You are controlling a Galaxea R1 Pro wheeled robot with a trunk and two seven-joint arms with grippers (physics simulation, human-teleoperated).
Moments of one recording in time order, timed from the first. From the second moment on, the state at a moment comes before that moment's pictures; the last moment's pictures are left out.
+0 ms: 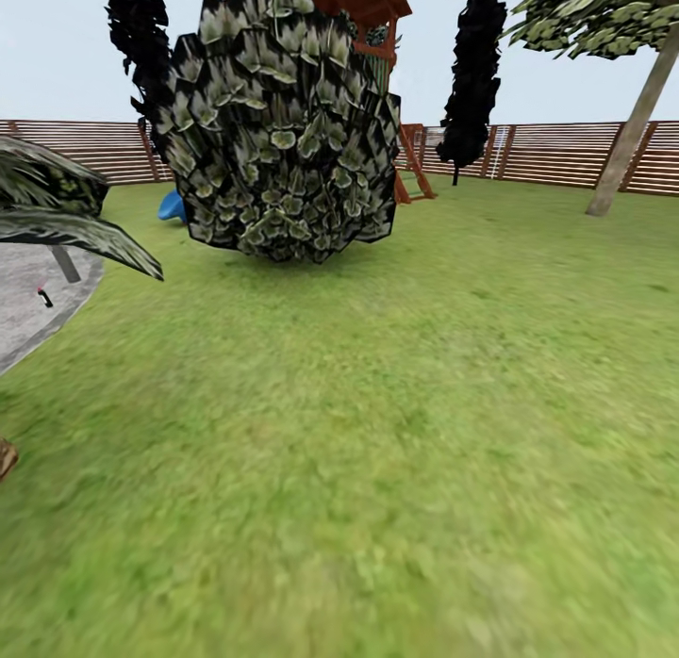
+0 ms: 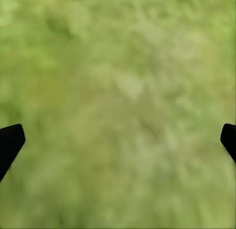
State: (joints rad) left arm -0.24 0.05 0.09 -0.21 -0.01 -0.37 0.00; right arm -0.07 -0.07 0.05 -0.45 -0.02 -0.37 -0.13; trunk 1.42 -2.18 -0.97
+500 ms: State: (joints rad) left arm -0.24 0.05 0.09 -0.21 -0.01 -0.37 0.00; right arm -0.07 -0.07 0.05 -0.45 -0.02 -0.37 -0.13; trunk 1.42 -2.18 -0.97
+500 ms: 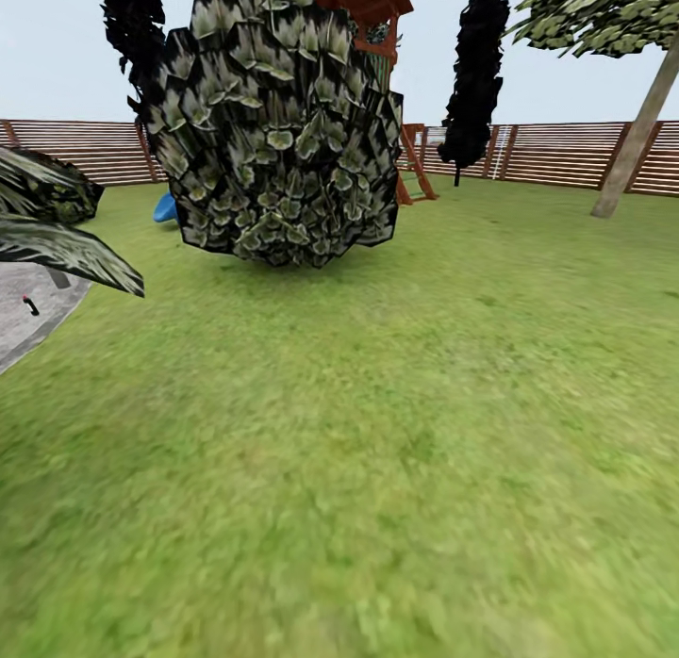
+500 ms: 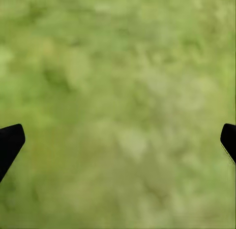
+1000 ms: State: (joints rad) left arm -0.24 0.05 0.09 -0.21 -0.01 -0.37 0.00; right arm -0.07 -0.07 0.05 -0.45 -0.02 -0.37 -0.13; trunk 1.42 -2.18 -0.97
